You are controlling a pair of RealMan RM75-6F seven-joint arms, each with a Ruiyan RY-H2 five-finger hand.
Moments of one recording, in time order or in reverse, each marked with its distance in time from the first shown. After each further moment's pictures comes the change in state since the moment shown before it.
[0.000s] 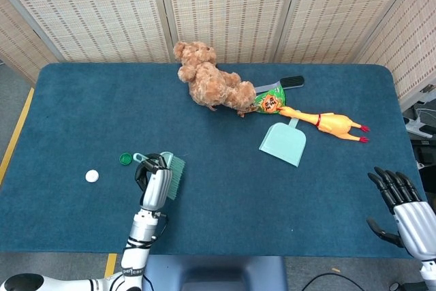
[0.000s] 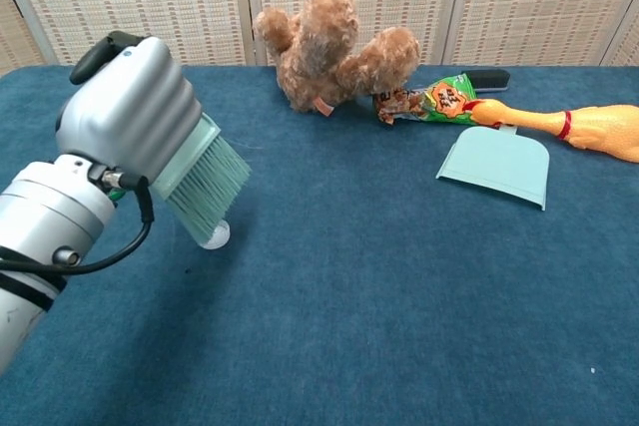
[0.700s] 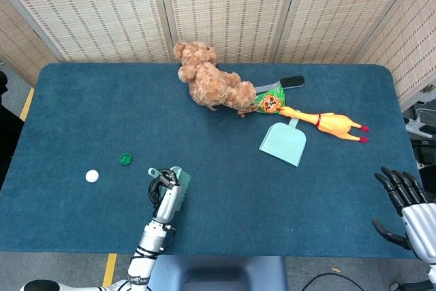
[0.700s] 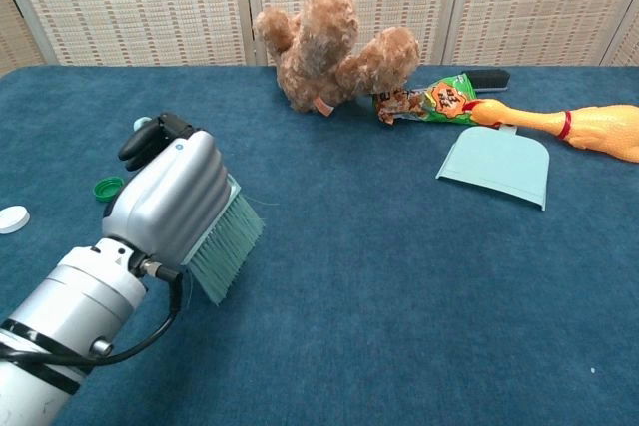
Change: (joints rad) left arm 0.033 -0.113 0.105 0.226 0.022 -0.054 -0.012; right arm -0.013 0.015 -0.002 0.017 -0.016 0.040 0.050
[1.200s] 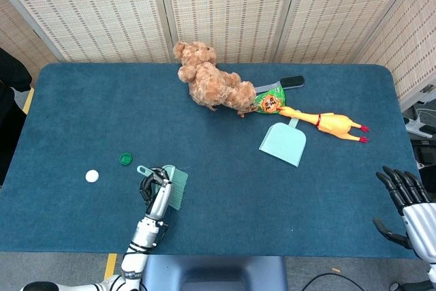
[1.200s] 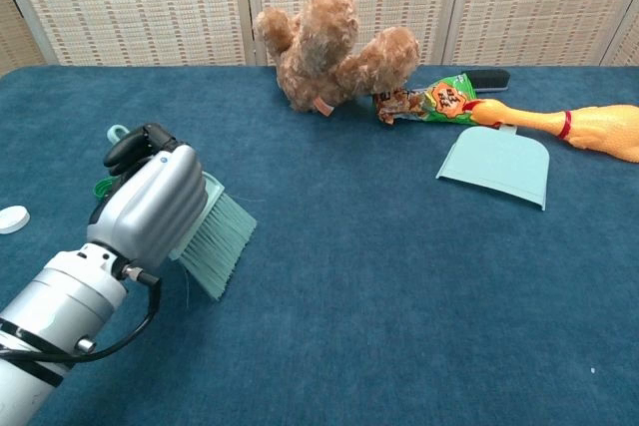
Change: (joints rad) left arm 0.016 0.005 0.011 0.151 0.024 -0.016 -0.029; right arm -0.004 -0.004 0.006 -0.006 0.011 0.004 -0.018
